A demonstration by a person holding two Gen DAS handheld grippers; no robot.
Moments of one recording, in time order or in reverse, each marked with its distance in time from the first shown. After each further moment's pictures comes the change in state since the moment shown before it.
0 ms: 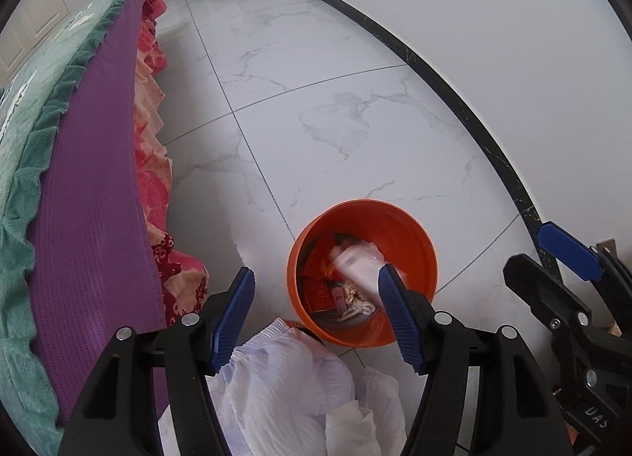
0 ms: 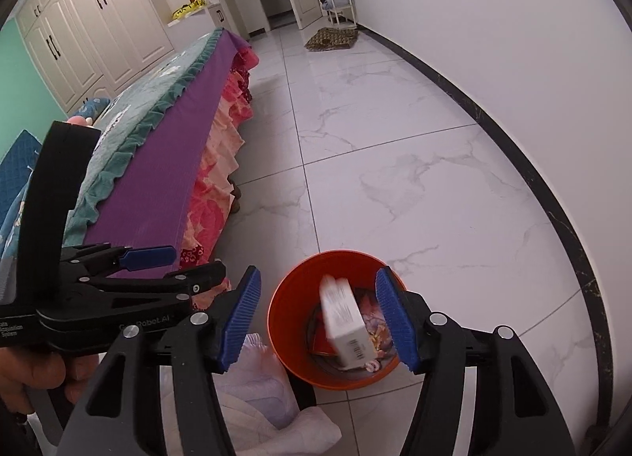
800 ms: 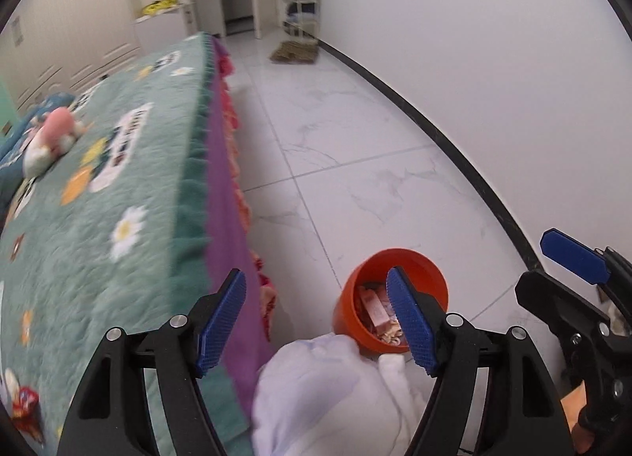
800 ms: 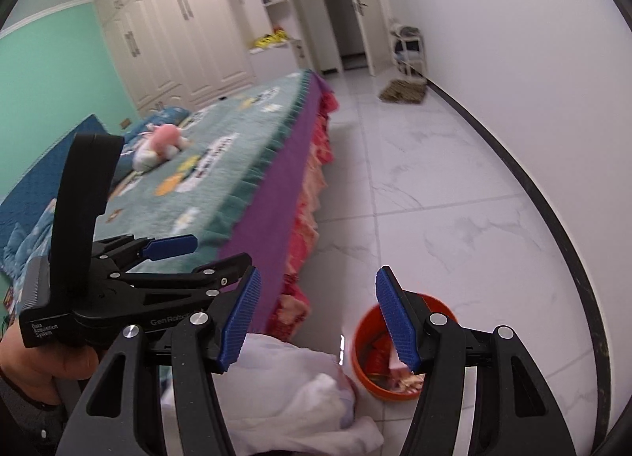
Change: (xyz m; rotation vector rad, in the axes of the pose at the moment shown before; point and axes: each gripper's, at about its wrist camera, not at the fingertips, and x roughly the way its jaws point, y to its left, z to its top) left arm -0.156 0.048 -0.065 -0.114 -0.287 0.121; right arm -0.119 0.108 0.001 -0.185 -0.165 0.200
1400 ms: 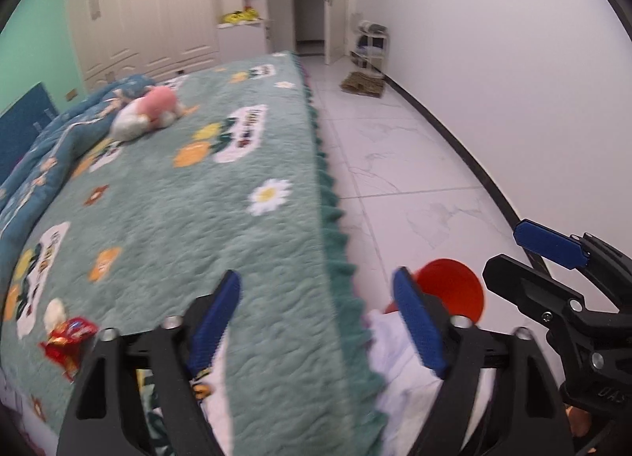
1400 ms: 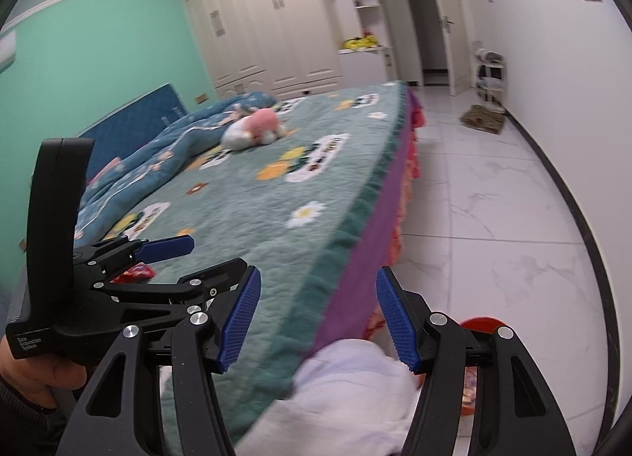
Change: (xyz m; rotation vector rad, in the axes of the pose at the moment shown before) left arm -0.107 0.086 -0.065 -0.165 -0.113 0.166; right arm -0.026 0.135 -0.004 -0.200 0.007 0.220
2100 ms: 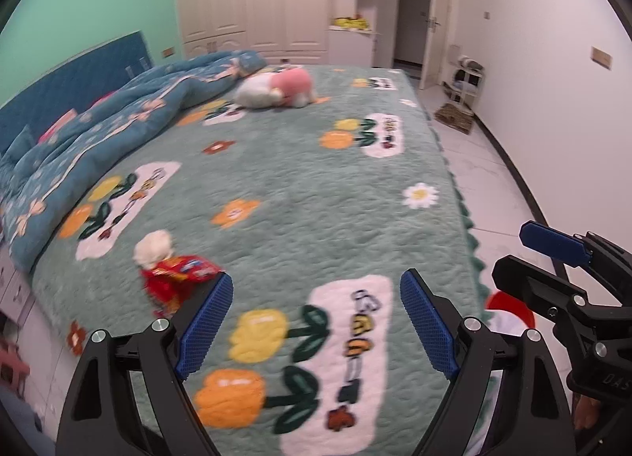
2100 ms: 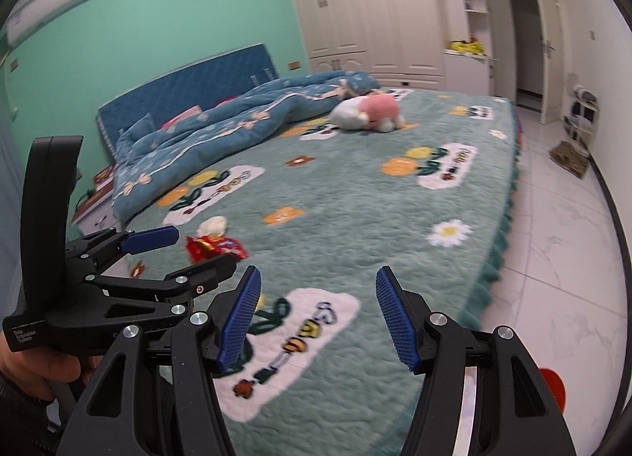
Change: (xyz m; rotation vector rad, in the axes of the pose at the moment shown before) left arm -0.060 0.147 -0.052 -0.257 -0.031 0.205; right arm 0.057 0.158 0.017 -0.247 0.080 0.231
